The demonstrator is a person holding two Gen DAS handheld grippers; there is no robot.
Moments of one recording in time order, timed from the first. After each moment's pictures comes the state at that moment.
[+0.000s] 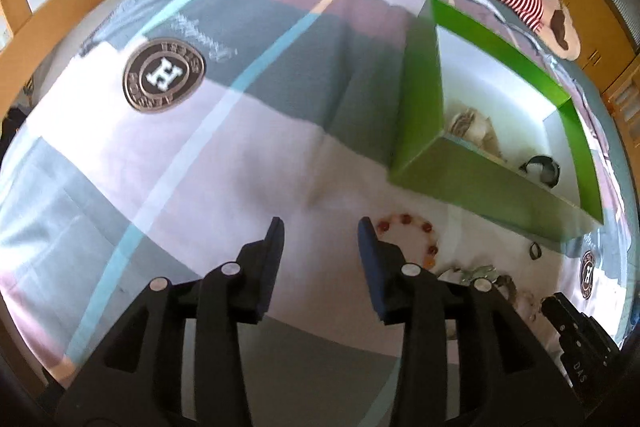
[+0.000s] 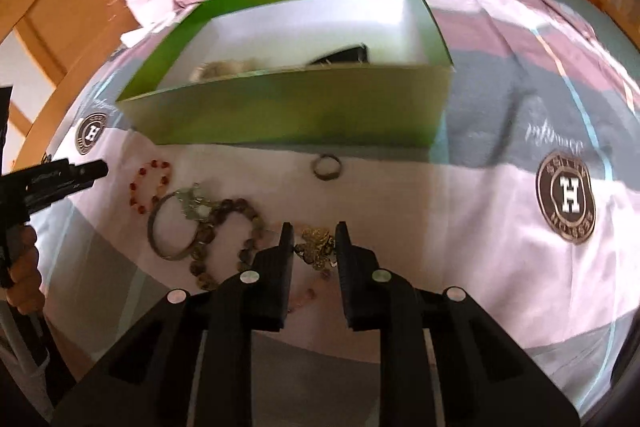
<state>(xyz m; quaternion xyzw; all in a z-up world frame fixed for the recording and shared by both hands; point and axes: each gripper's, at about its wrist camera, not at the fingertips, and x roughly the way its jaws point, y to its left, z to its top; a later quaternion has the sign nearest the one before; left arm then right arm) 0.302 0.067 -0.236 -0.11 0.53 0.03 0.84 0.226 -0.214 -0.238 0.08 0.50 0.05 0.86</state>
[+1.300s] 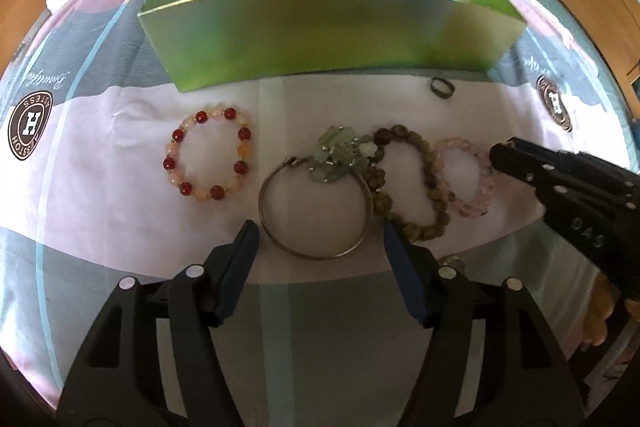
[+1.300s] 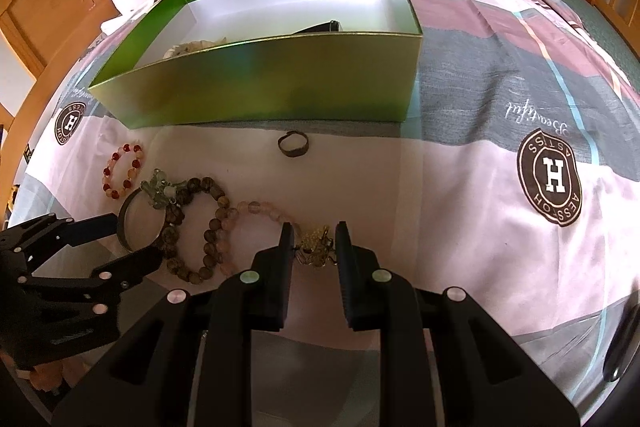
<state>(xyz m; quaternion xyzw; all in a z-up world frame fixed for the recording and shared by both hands) 0.256 -0.050 -0.265 0.06 0.56 -0.16 0.81 0.222 -0.220 -0.243 0.06 0.52 0.02 0.85</state>
